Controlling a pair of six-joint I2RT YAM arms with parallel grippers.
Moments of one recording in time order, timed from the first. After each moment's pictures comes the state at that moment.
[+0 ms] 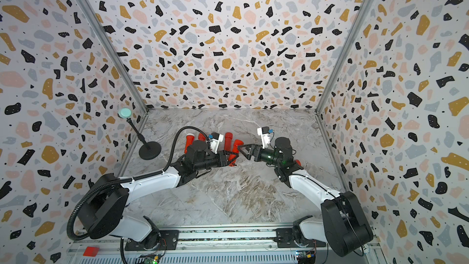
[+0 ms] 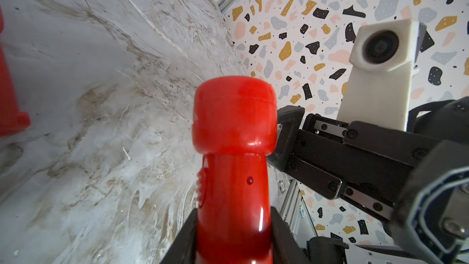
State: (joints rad) left arm -0.70 1.49 0.77 0.37 0.43 -0.80; right arm 0.40 1.28 0.62 0.46 -0.72 0.74
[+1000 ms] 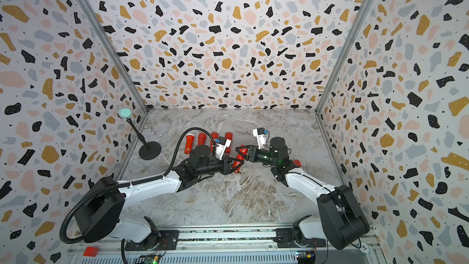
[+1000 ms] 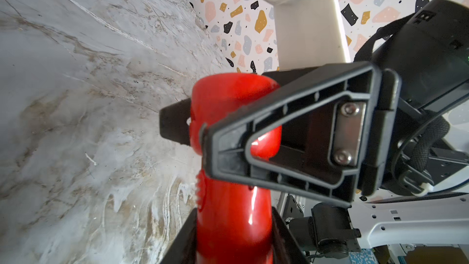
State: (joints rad) left arm -0.78 1.46 0.77 0.37 0.43 -0.66; right arm 0.45 1.33 0.64 0.46 -0.70 0.76
